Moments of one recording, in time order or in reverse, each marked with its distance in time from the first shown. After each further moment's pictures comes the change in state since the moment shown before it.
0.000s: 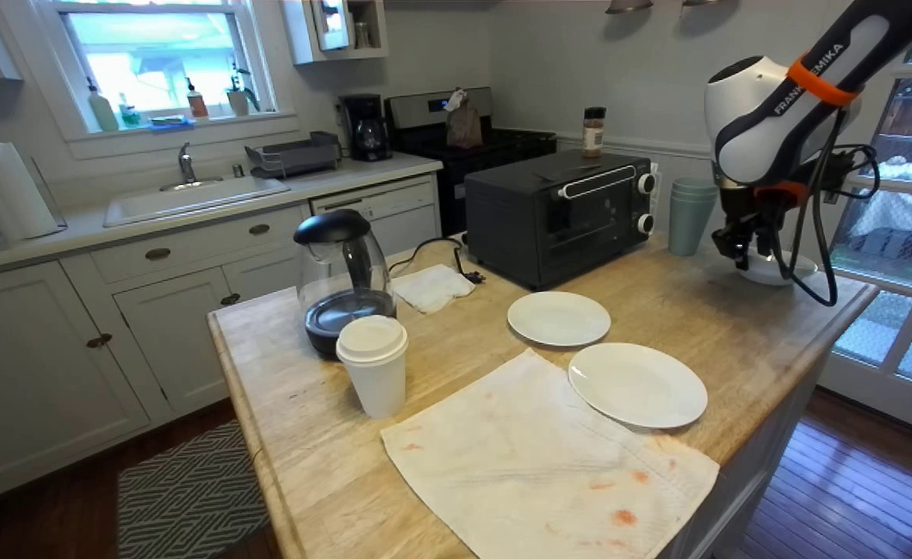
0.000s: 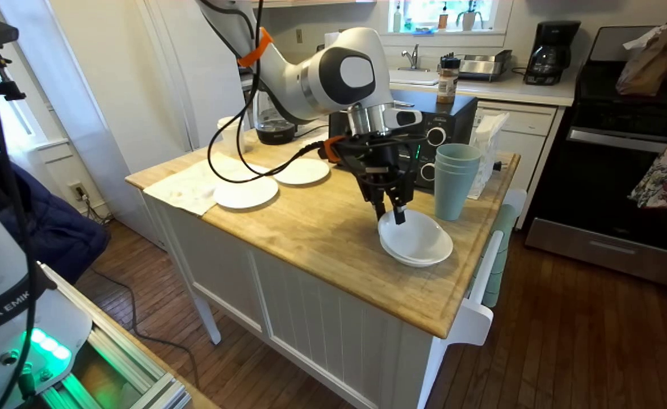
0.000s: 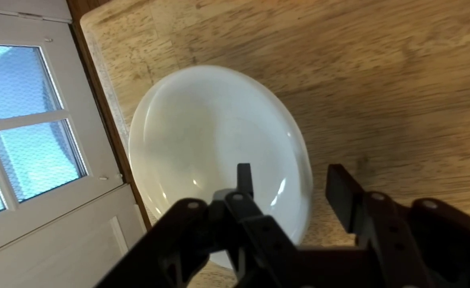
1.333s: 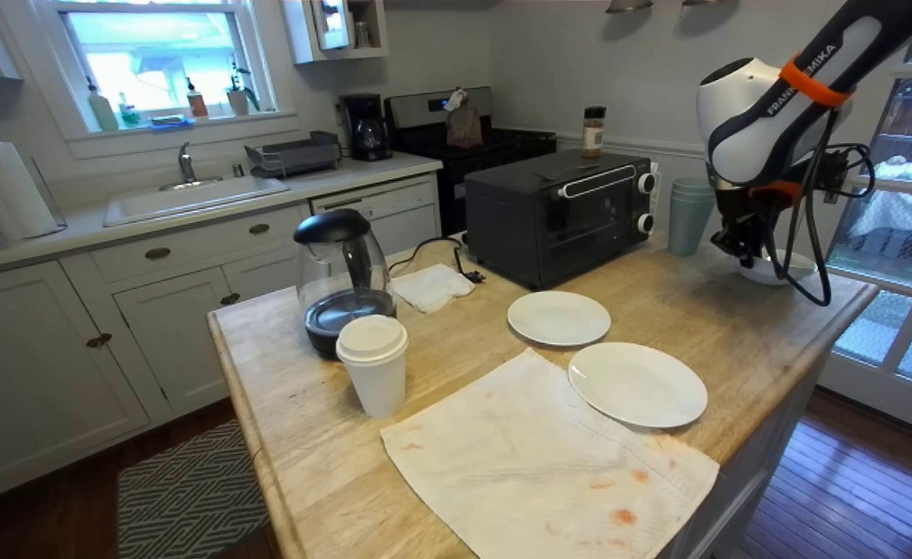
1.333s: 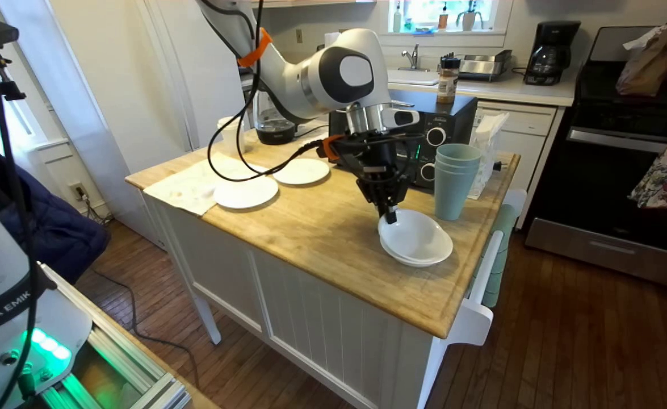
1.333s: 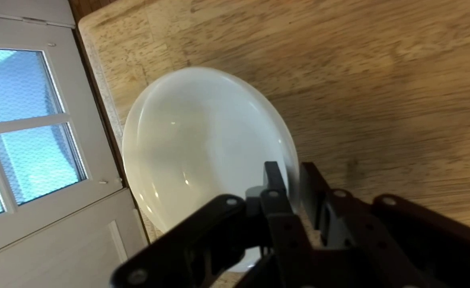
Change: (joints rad) arm 0.014 0.009 0.000 0.016 0.000 -0.034 0.003
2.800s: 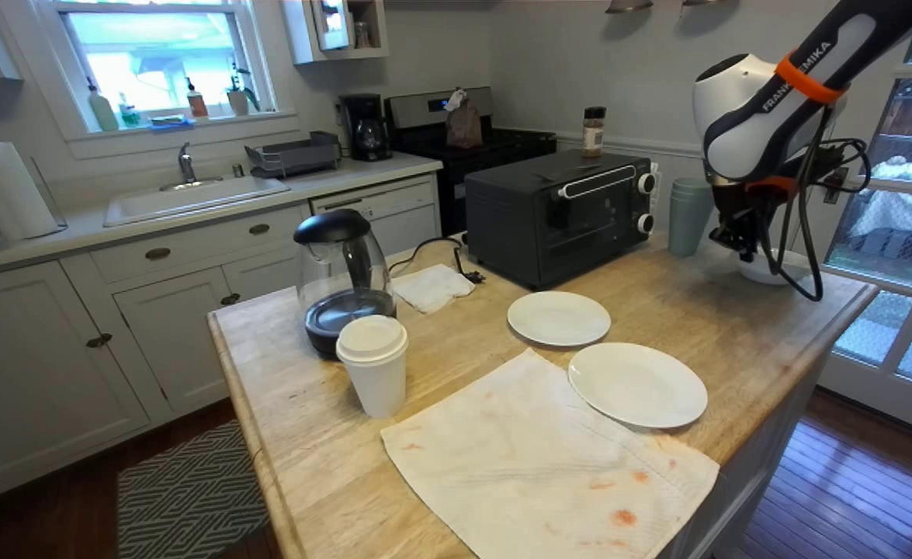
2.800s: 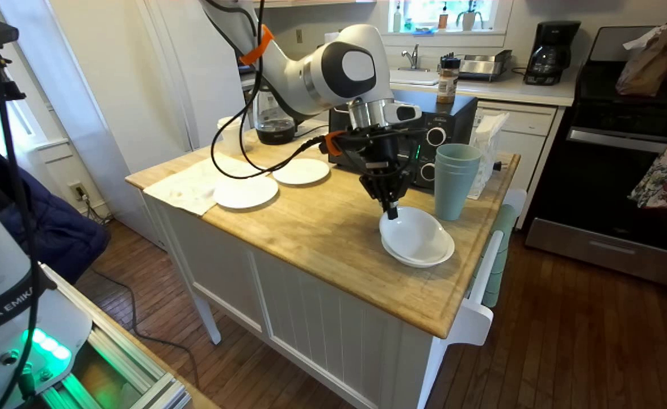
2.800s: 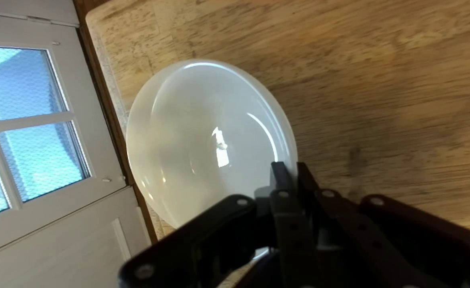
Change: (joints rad) arm 0.003 0.005 0.000 0.028 0.000 -0.024 0.000
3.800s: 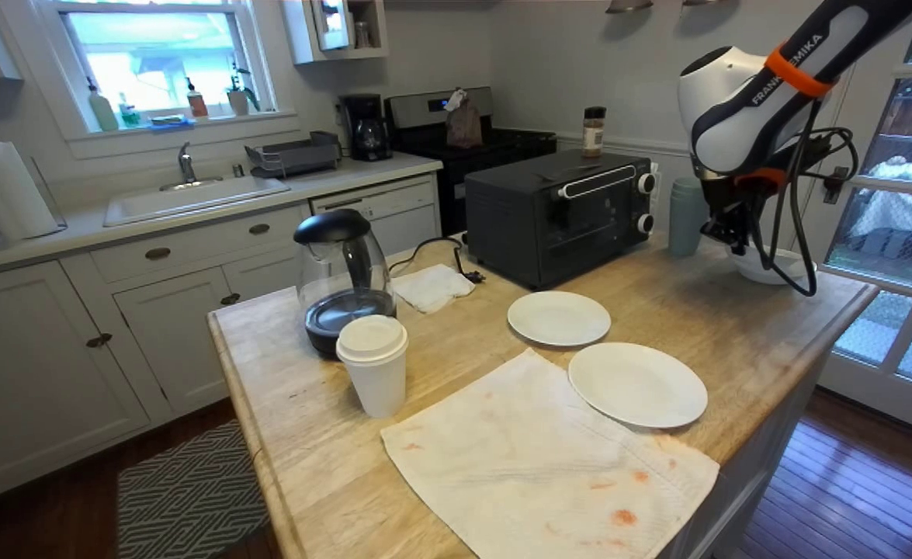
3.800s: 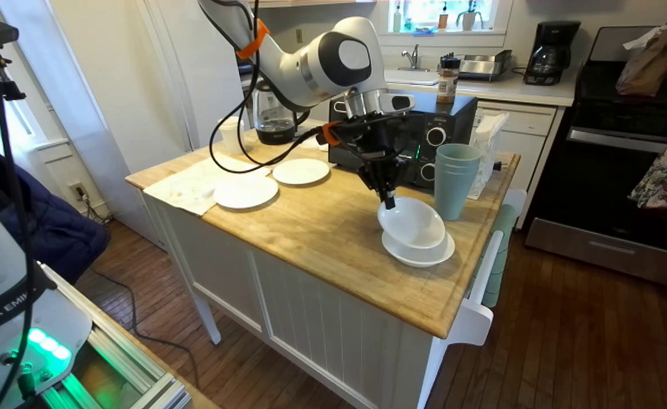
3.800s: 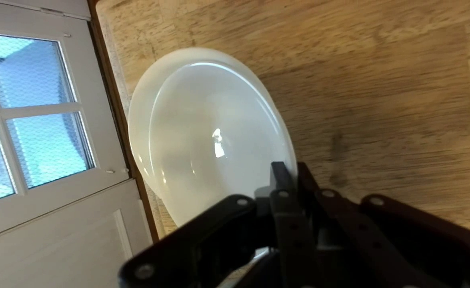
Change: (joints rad) arm 0.045 -0.008 -0.009 0.025 -0.019 -0.049 0.000
